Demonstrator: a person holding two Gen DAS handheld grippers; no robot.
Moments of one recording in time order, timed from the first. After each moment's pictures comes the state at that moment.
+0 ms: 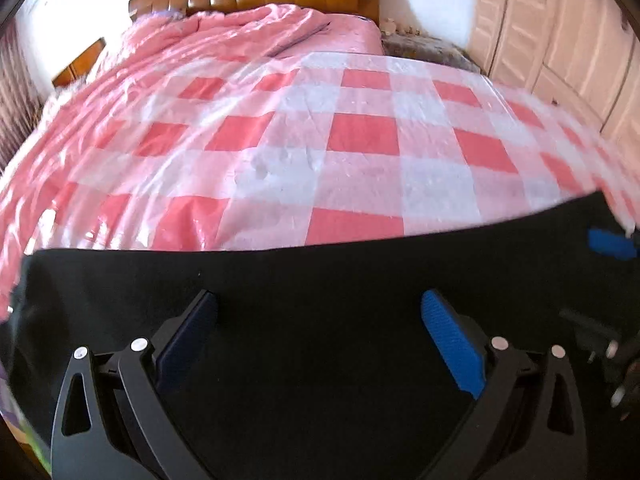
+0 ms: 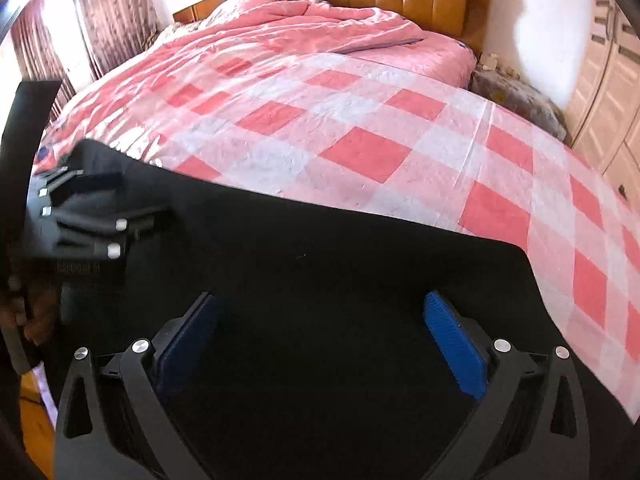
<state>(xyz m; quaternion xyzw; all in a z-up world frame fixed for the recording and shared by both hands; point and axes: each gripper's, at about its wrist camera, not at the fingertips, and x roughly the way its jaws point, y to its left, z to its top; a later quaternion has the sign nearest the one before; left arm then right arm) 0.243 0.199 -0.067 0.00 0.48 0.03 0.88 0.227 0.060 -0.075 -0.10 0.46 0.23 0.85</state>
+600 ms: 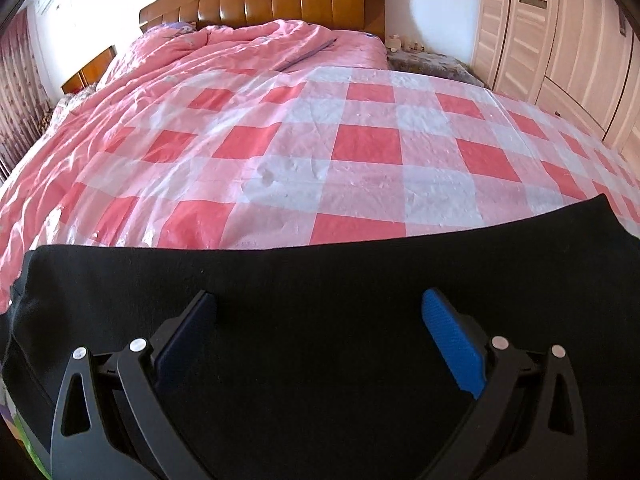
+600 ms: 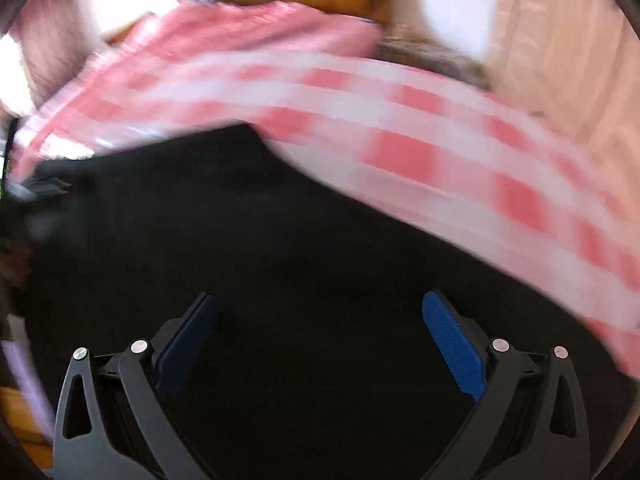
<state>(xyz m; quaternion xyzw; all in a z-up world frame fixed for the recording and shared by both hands) 0.233 0.196 -0.068 0.01 0.45 0.04 0.89 0.181 -0.091 -0.066 -0.09 0.47 0.08 0.87</state>
